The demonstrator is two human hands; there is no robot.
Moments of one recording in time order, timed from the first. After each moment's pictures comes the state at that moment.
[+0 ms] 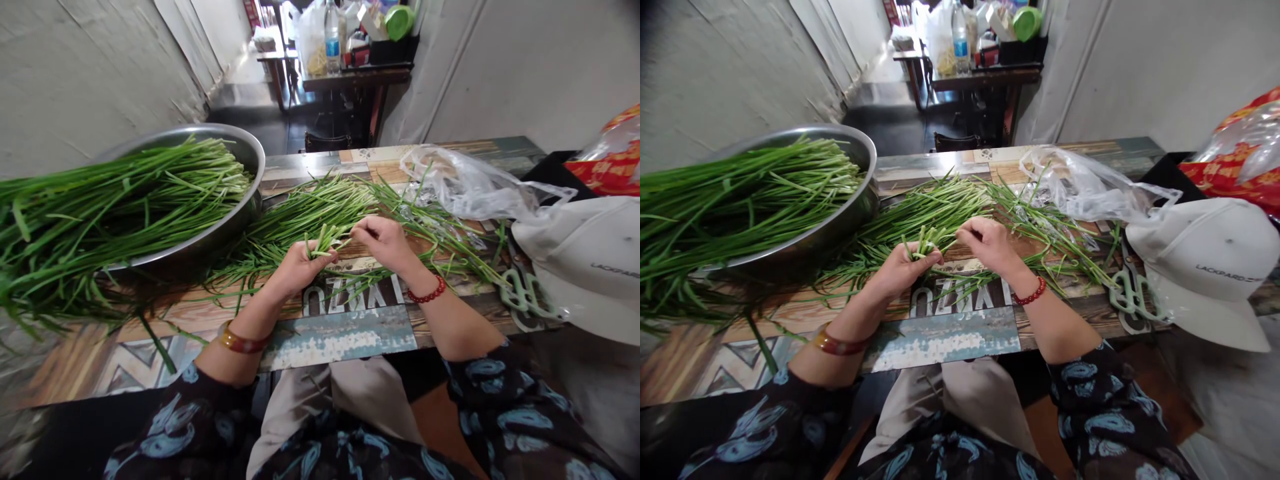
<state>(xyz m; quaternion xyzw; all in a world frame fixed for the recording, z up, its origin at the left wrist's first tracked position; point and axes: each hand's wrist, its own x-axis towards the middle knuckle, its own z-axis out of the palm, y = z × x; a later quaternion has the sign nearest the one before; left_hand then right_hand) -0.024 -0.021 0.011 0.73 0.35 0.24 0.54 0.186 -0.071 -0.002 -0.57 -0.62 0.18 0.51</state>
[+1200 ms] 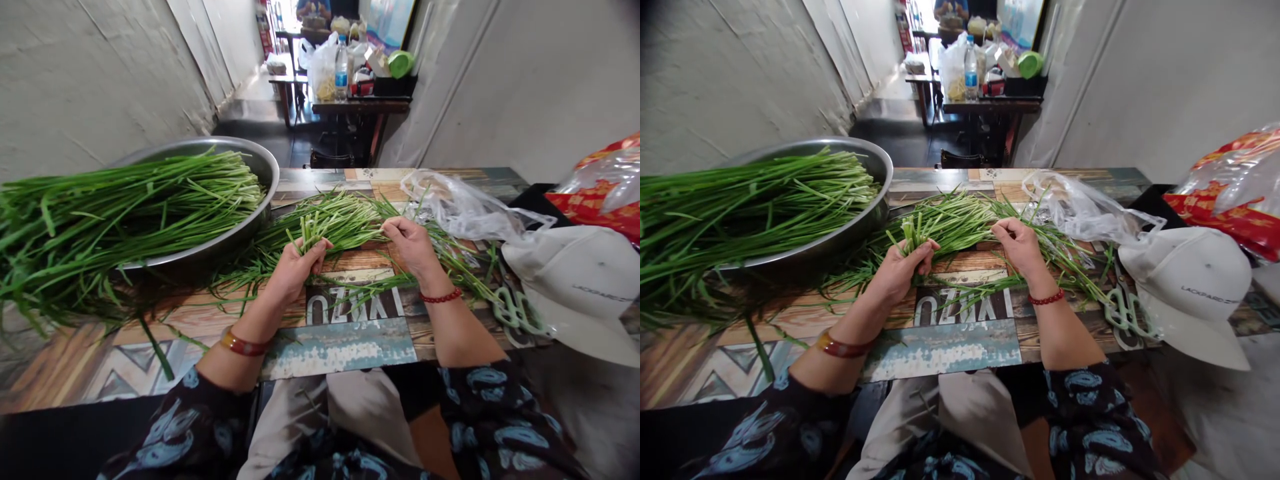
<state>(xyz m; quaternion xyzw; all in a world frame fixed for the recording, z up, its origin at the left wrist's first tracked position) -0.025 -0.018 0.015 0.59 0.33 0.39 0.62 0.222 -0.065 -0.010 -0.58 -0.52 0.21 0.59</state>
